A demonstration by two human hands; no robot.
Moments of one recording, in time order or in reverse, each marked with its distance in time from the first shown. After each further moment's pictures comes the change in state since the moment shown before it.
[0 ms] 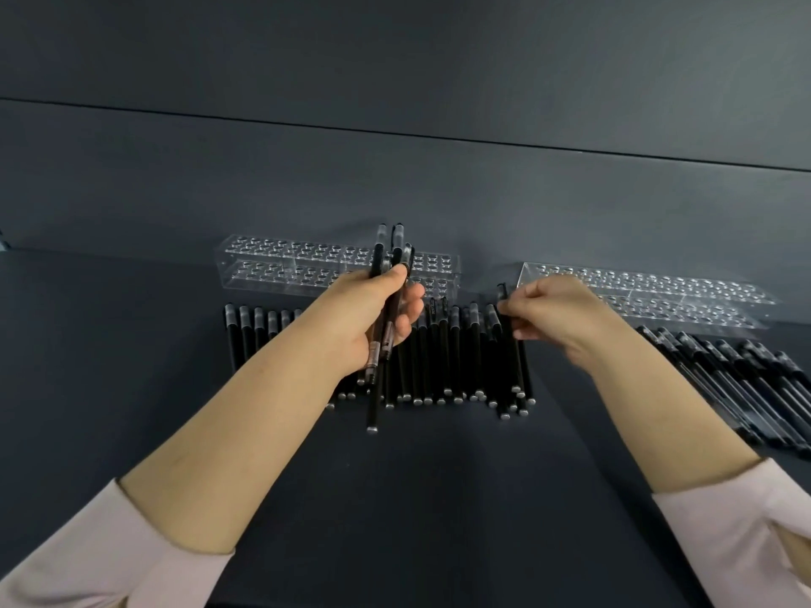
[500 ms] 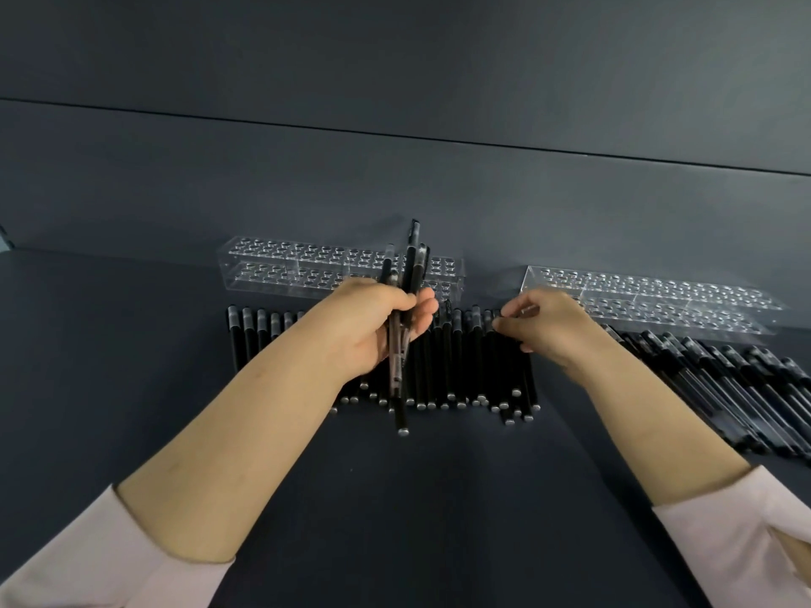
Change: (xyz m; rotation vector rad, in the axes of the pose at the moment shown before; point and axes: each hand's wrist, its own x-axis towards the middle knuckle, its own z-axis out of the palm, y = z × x) left_hand -0.003 0.001 0.001 -0.016 -0.042 -0.029; right_hand 0.000 0.011 0.008 -0.277 0.039 -0.119
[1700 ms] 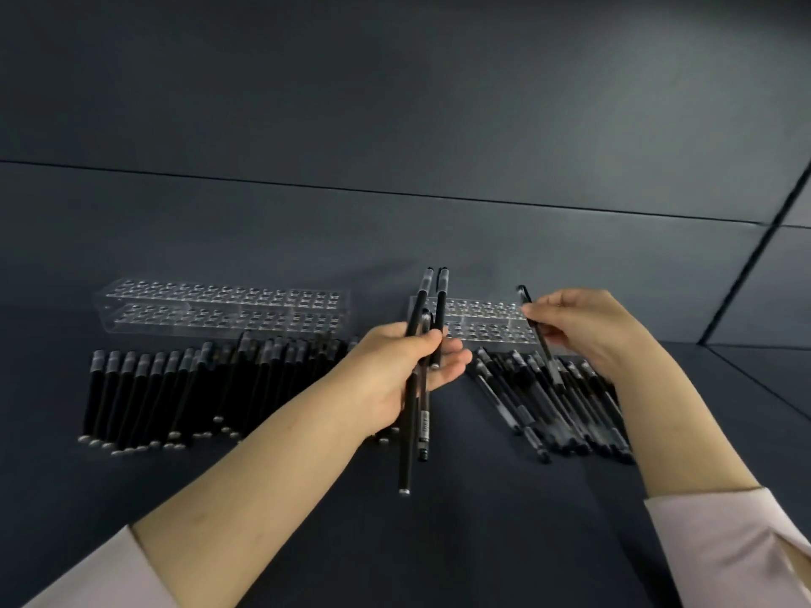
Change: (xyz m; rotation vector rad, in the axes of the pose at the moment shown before) left_hand -0.011 -0.055 0.139 -0.044 -0.191 0.005; right_hand 0.002 0.065 -0.158 0.314 0.135 0.083
